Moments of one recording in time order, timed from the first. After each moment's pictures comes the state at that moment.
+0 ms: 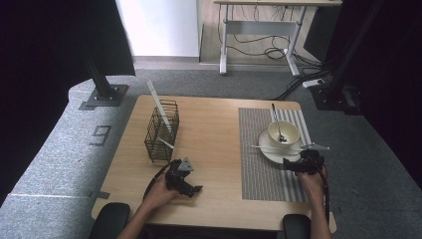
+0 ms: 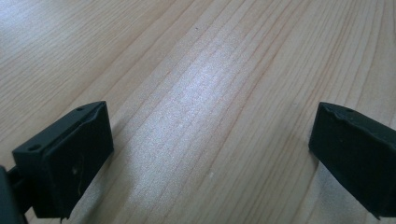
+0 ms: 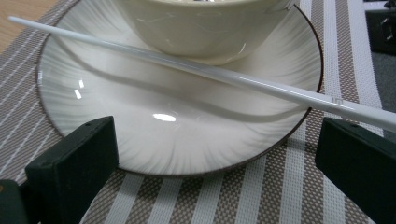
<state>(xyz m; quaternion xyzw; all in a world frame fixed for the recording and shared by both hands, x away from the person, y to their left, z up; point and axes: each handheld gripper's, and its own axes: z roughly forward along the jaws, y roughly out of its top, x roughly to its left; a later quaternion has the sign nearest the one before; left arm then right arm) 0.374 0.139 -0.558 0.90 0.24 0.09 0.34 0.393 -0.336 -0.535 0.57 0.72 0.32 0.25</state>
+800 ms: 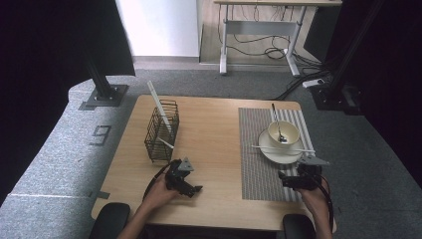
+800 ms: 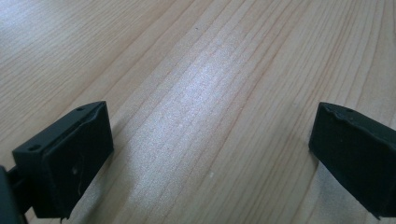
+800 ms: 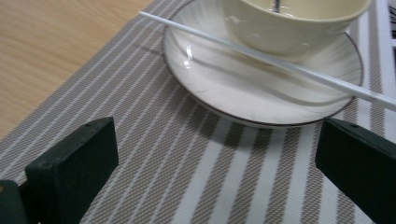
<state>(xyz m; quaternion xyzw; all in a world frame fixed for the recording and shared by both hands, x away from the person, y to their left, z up) 0.374 0.139 -0.558 0.90 0.24 0.09 0.34 0.330 -0.302 -0.510 0.50 0.75 0.35 0.26</state>
